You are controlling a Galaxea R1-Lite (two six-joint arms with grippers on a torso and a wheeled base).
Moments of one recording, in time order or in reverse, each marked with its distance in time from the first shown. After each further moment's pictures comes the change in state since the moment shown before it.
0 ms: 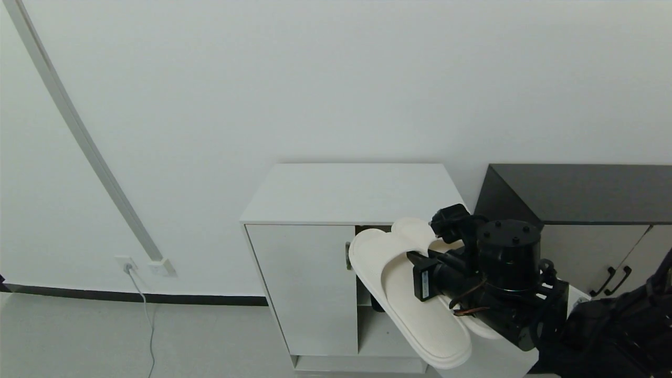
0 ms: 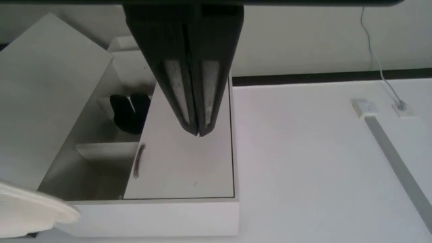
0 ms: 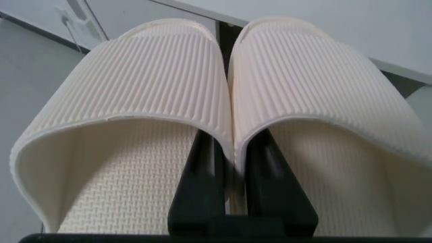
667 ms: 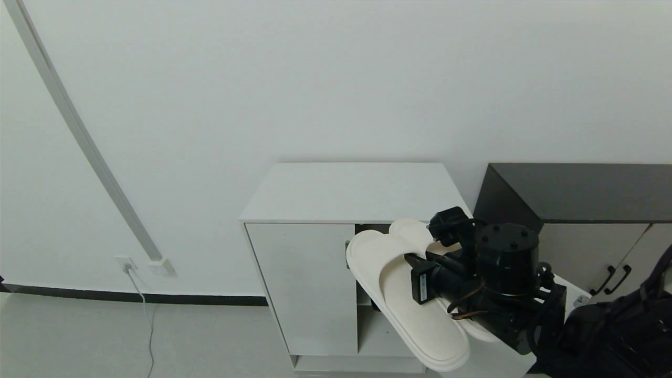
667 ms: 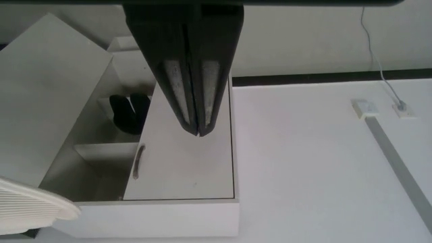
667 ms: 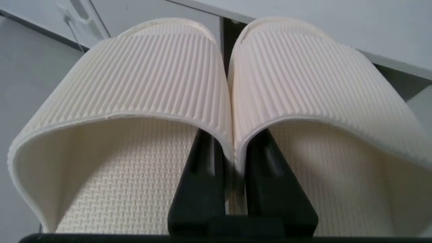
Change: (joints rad) left arm 0.000 0.000 0.000 0.000 0.000 0.000; right arm 0.000 0.017 0.008 -0.033 0.001 -0.002
